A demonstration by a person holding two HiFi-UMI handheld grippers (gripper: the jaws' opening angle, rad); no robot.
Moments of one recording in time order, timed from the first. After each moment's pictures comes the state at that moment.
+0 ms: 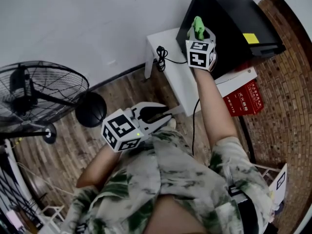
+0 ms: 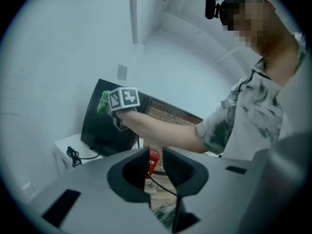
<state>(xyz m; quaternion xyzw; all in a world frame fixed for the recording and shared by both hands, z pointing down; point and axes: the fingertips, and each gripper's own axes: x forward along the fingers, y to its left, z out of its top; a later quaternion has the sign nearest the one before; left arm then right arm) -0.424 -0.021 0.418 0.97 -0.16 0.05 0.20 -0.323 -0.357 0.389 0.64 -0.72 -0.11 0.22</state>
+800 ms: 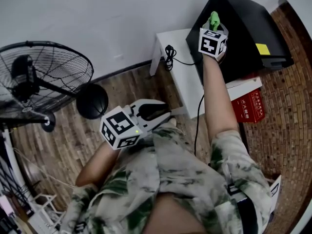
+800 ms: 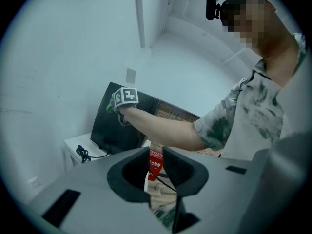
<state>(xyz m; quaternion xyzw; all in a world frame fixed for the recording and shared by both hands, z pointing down) -0.445 -0.037 0.424 0.95 -0.20 0.04 0.22 -0.306 -0.418 0.383 0.68 -0.69 -0.08 0.22</state>
